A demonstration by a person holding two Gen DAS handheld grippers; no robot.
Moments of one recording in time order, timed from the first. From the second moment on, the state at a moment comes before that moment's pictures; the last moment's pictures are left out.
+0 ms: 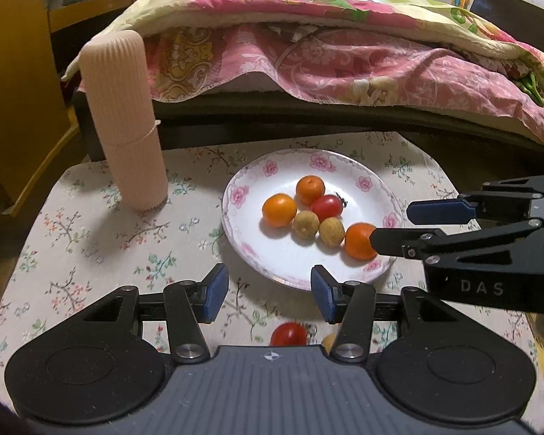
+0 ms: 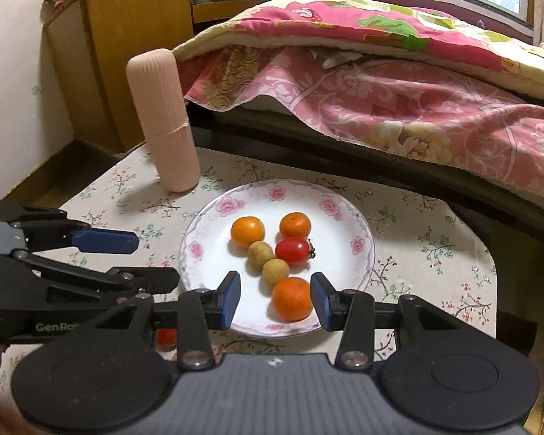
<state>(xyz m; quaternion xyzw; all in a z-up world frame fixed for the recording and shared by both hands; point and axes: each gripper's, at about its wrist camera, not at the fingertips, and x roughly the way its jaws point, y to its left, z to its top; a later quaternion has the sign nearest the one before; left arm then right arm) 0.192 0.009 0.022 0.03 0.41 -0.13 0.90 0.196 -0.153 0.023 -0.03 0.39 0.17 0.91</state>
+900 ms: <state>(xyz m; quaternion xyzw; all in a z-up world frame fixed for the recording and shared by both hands) 0.114 0.037 0.016 0.03 0.46 -0.12 0.88 0.120 -0.138 0.013 0.01 0.45 0.17 0.88</state>
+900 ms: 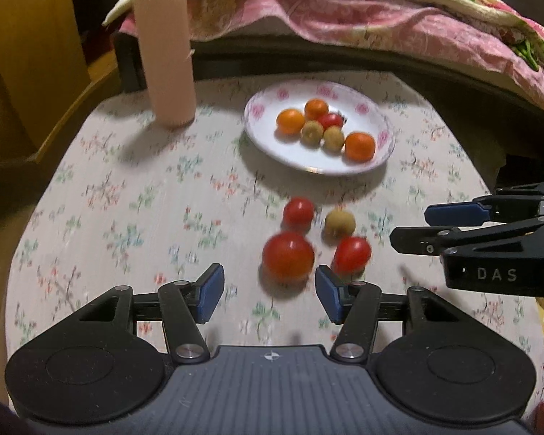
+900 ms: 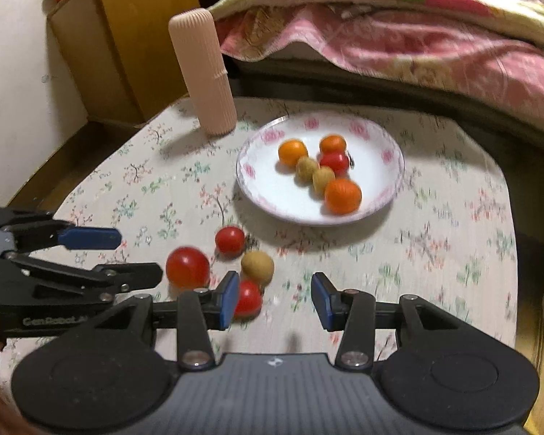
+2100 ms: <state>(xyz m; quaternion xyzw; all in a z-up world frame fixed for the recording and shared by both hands) 0.133 0.024 -0.007 0.06 0.47 -0.15 0.87 0.137 -0.124 -0.013 0.01 0.48 0.19 0.86</state>
